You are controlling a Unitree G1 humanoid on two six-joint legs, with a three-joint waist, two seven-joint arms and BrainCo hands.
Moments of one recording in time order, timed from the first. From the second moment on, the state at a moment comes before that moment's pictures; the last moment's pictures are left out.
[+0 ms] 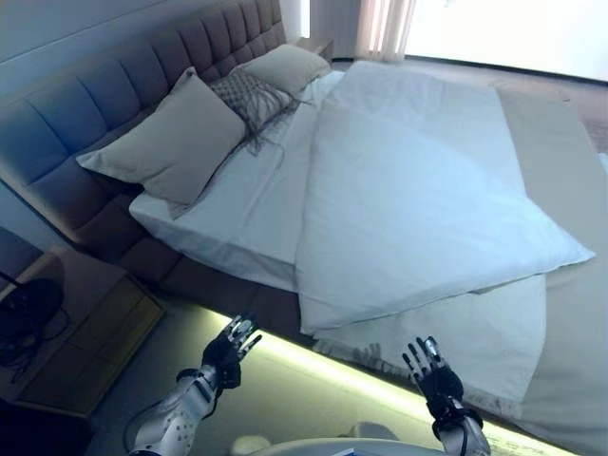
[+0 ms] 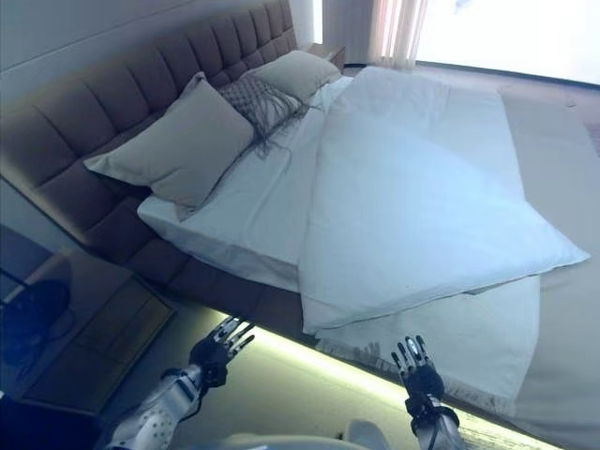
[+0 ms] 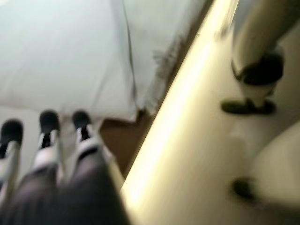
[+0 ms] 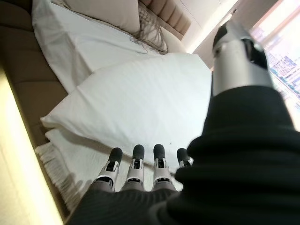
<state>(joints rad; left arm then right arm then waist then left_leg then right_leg) 0.18 0.37 -0.26 0.36 -0.88 0.07 -0.24 0.31 -0.30 0.21 0.43 1.17 -0.23 0.10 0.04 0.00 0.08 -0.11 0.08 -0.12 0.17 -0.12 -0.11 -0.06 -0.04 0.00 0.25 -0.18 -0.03</state>
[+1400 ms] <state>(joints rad) 0.20 0.36 -0.13 0.39 -0.88 0.09 -0.19 0.23 -0.26 -0.09 0.81 1.28 -0.24 -0.06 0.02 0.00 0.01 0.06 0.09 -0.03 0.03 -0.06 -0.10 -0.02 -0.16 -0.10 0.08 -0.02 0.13</state>
